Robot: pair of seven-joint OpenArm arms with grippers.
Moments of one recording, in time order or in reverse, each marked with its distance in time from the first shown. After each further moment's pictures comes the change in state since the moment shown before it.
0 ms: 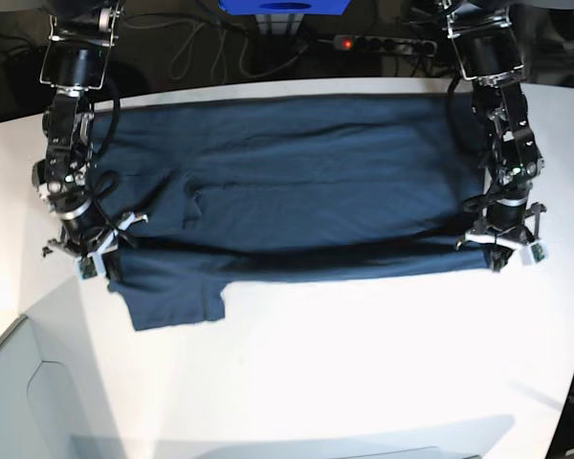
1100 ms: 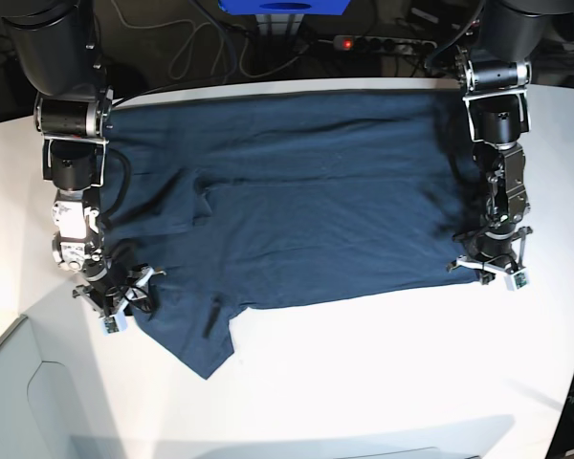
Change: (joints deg) left arm -19.7 -4.7 11.1 -38.2 0.5 0.3 -12.1; right arm 28.6 0.7 -9.8 -45.4 0.8 -0.3 4.6
